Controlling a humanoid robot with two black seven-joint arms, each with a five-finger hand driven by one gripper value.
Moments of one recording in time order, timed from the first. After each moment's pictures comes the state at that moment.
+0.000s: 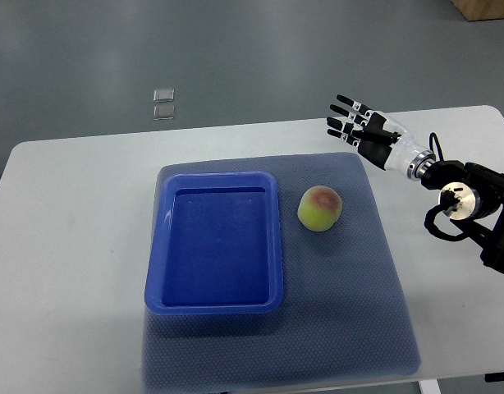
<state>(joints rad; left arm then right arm) -0.02 0.00 -0.05 -0.12 0.01 -0.03 0.13 0.78 -0.34 0.50 0.74 -0.05 0.32 0.22</state>
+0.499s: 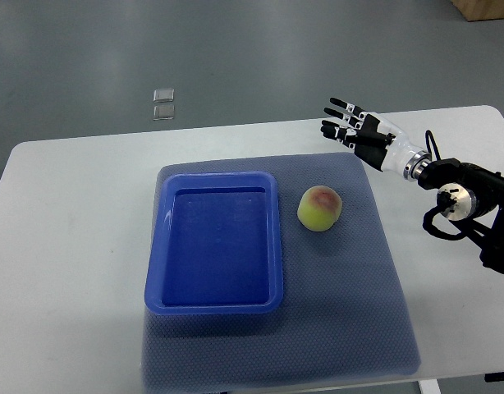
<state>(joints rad) -0.02 0.00 -0.04 -0.12 0.01 -0.03 0.13 0.79 -0.33 0.50 0.74 -0.10 0.31 0.22</state>
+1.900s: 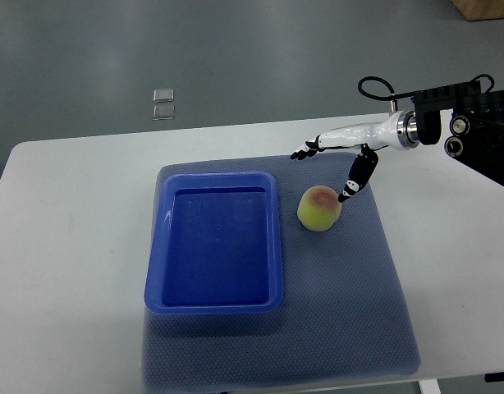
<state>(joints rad) -0.02 0.00 -0.04 -0.12 0.01 -0.03 0.13 1.10 -0.51 0.31 1.02 -1.51 0.52 0.27</state>
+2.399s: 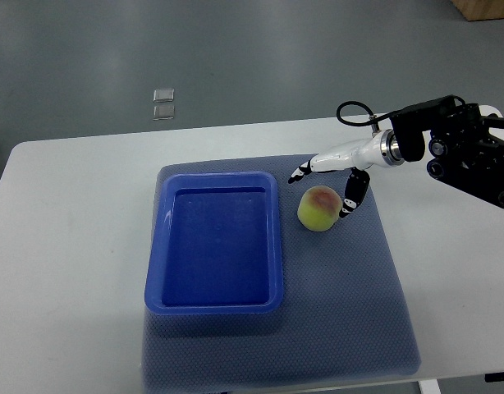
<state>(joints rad) -0.02 0.00 -0.04 -0.12 0.01 -0.03 0.13 1.14 -0.47 0.15 1.04 -1.58 0.43 0.27</state>
